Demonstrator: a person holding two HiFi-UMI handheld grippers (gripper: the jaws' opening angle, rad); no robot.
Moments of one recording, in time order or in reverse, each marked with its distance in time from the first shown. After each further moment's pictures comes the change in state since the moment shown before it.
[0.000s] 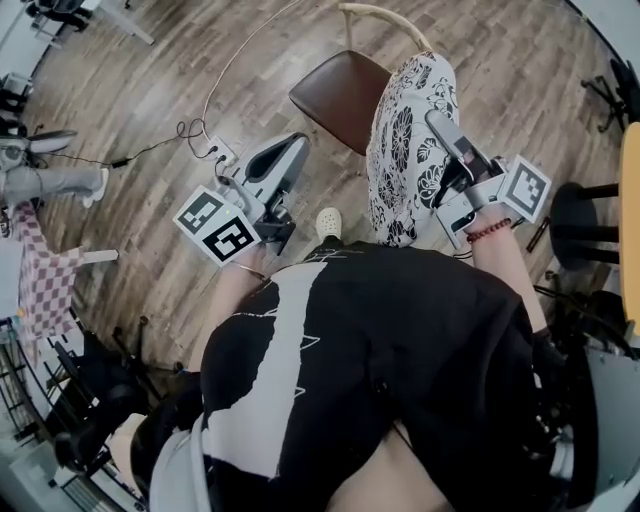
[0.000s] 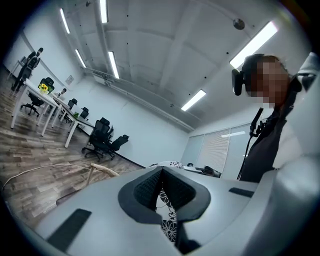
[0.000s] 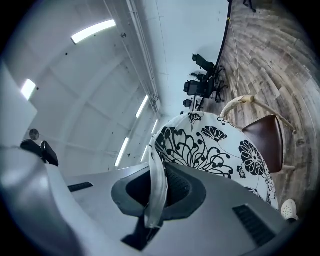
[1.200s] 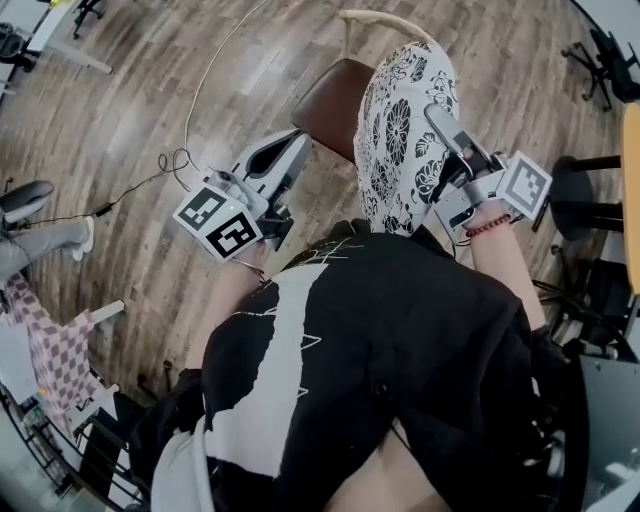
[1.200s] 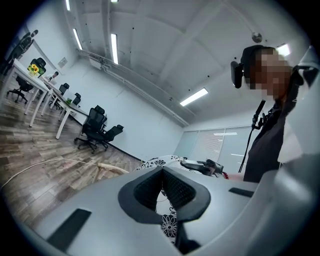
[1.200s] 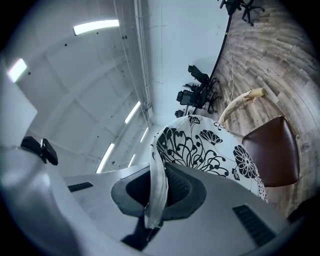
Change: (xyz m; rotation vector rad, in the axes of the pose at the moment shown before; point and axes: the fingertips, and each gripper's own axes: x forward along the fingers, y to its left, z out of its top) left arm 0.034 0.177 0.027 -0.038 0.112 -0.139; right arm 0.140 -0.059 0.015 -0.041 -0.140 -0.129
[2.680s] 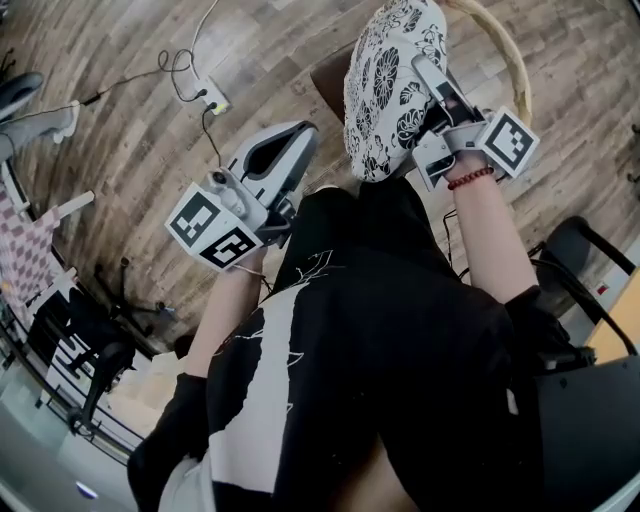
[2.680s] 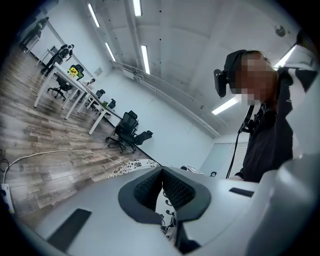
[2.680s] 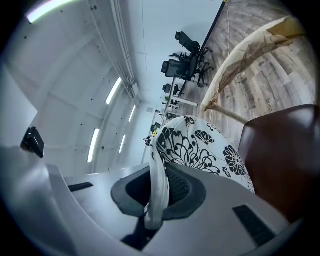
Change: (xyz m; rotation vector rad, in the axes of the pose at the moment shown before) left arm 0.075 0.121 -0.041 -0.167 -0.104 0.324; right arm 0.196 -0.215 0.042 0.092 0.309 -0.104
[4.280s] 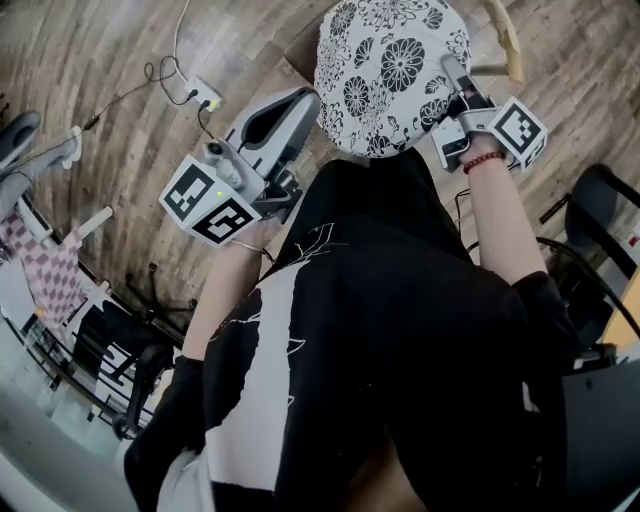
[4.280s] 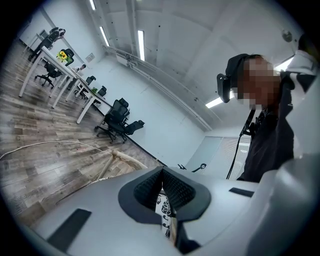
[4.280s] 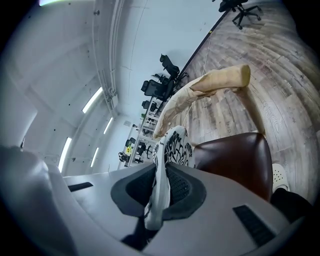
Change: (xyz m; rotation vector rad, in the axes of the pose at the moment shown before) left arm 0.042 -0.040 -0.036 0.010 0.112 -0.115; right arm -0.133 -0.115 0.015 0.044 -0.208 -0.290
